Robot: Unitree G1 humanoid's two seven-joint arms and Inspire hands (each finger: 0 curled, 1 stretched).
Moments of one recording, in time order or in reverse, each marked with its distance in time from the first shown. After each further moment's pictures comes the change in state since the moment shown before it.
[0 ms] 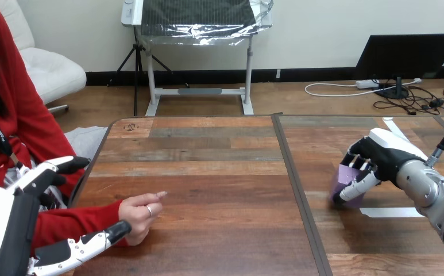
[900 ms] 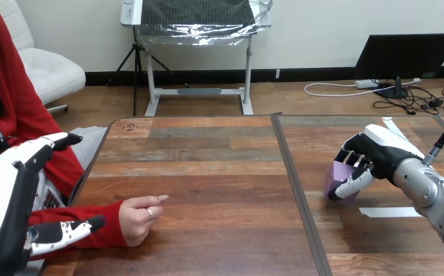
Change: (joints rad) left arm -0.112 0.117 0.042 0.034 0.189 0.015 0.051; right arm 0.002 0.000 -0.002 -0.001 0.004 -0.059 -0.015
